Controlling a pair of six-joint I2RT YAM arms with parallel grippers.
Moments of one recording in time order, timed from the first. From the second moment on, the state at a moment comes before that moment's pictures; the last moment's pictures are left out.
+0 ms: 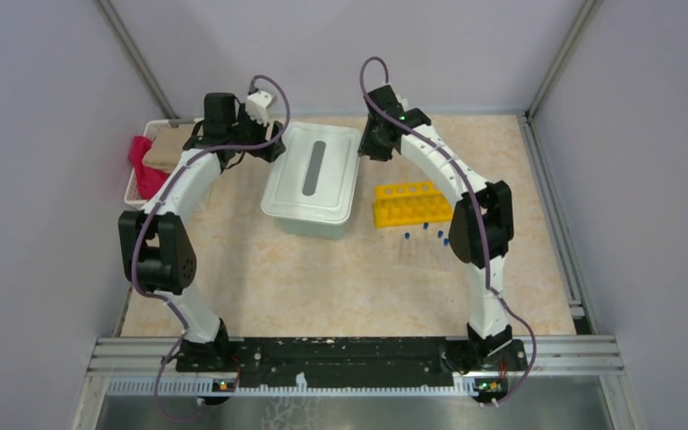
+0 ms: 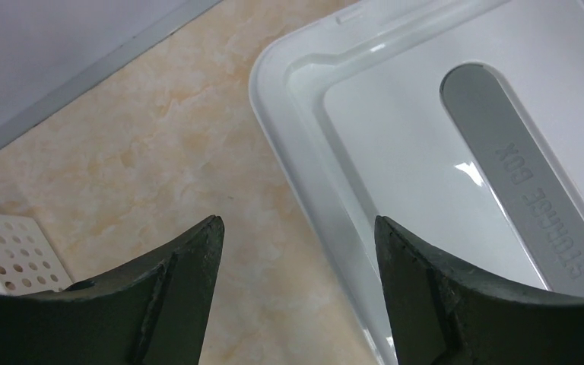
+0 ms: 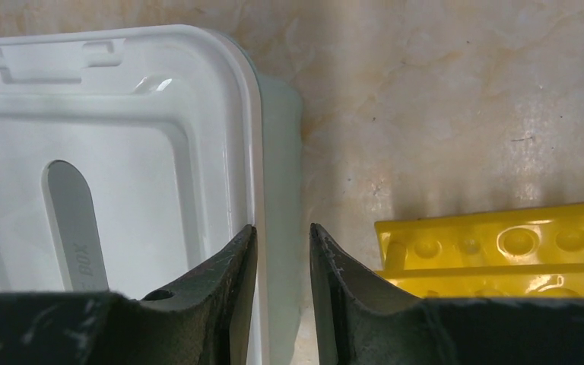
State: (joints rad) left arm -0.14 1.75 1.48 -0.30 0.38 0.30; right arm 0.50 2.07 1.99 -0.79 0.11 0.70
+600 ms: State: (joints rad) left arm -0.14 1.83 1.51 -0.21 0.32 0.30; right arm 0.47 2.11 2.01 -0.74 0.09 0.68
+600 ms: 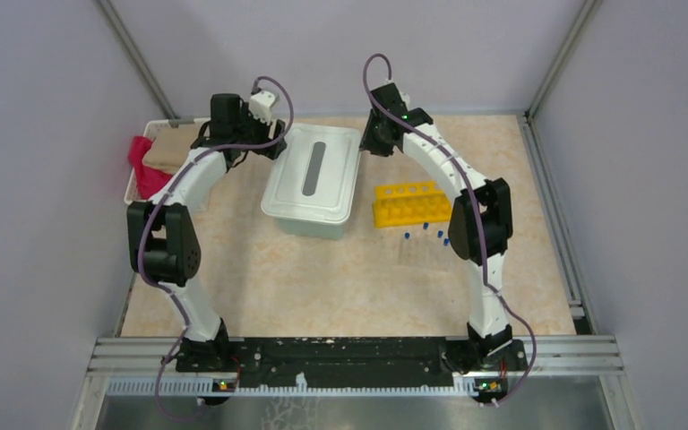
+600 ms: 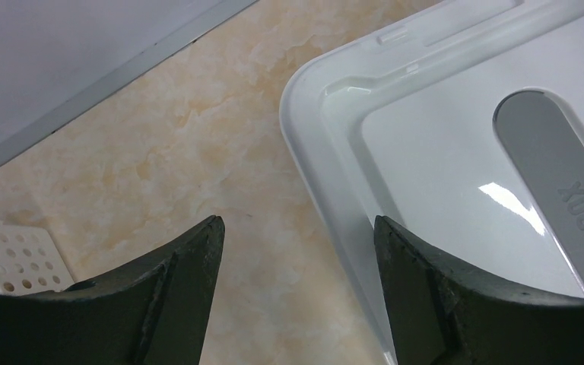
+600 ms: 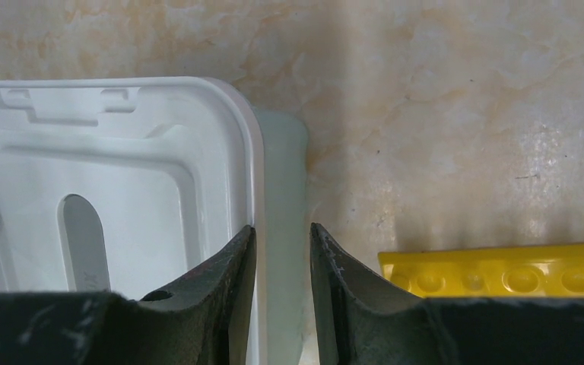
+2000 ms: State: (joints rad) left arm 0.11 1.41 0.96 -0.13 0.32 0.21; right arm 0.01 1.28 1.35 -0.66 0.38 0.64
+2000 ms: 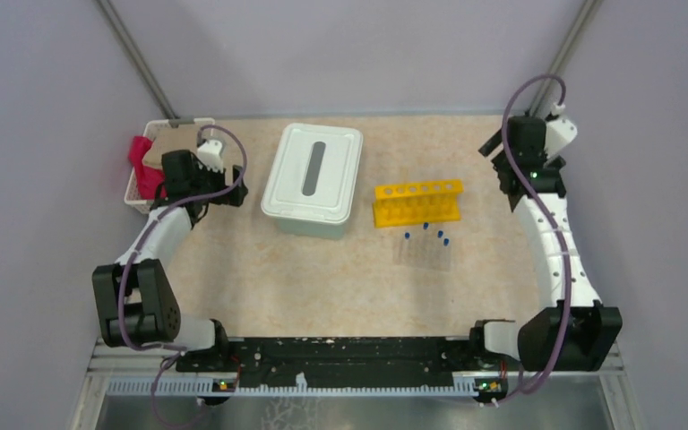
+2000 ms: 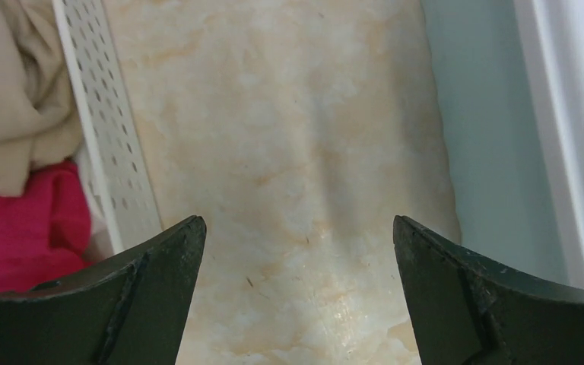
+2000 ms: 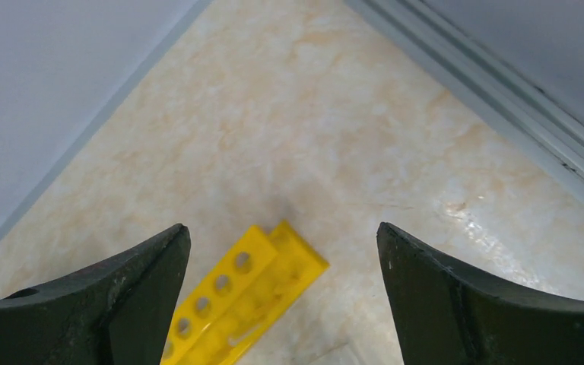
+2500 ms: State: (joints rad) left arm 0.11 1.41 0.51 0.44 0.43 0.12; right arm 0.00 1.16 0.49 0.05 0.72 0.50
